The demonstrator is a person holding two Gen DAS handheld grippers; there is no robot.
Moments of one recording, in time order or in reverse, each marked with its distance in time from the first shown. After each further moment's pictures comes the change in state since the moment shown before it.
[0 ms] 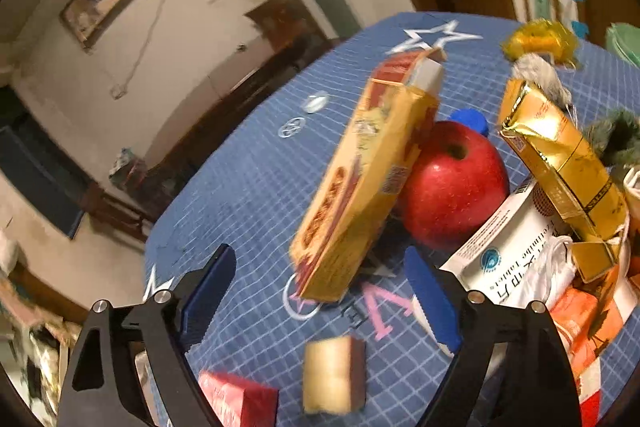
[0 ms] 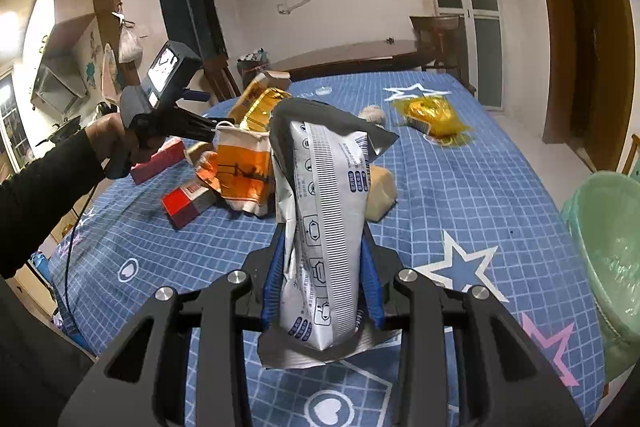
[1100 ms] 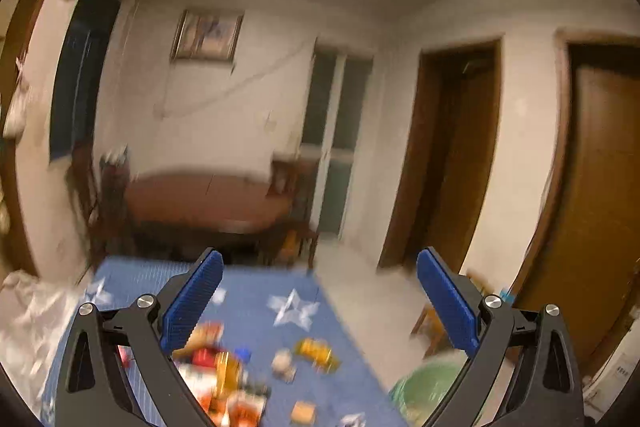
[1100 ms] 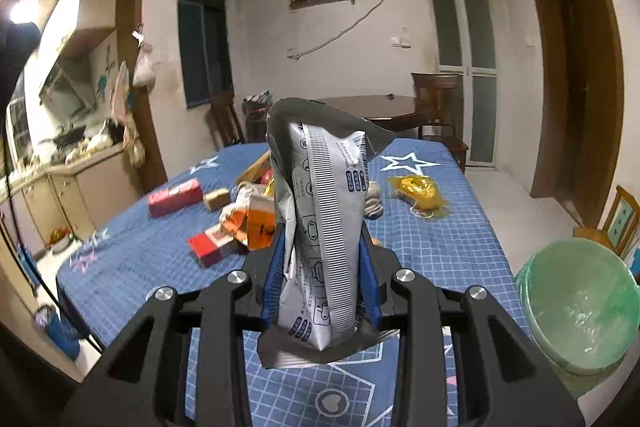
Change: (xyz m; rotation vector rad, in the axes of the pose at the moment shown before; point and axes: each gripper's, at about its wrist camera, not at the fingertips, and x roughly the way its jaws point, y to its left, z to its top) left arm -0.448 -0.031 0.165 -0.733 -0.643 -0.134; right arm -0.081 0.028 0.026 -0.085 -0.201 -0.043
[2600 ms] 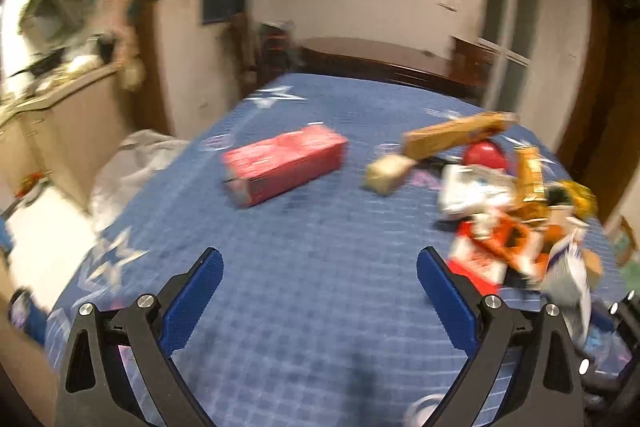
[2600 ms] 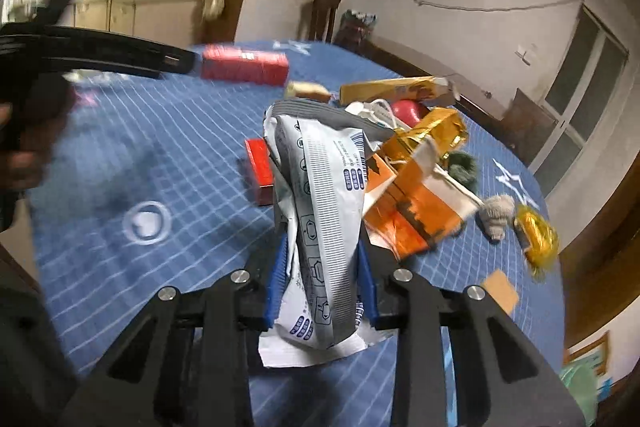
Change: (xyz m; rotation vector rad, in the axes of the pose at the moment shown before) left arm 0.043 0.297 -0.324 -0.134 0.470 0.542; right arm 0.115 0.113 -0.040 -0.500 0.281 0.169
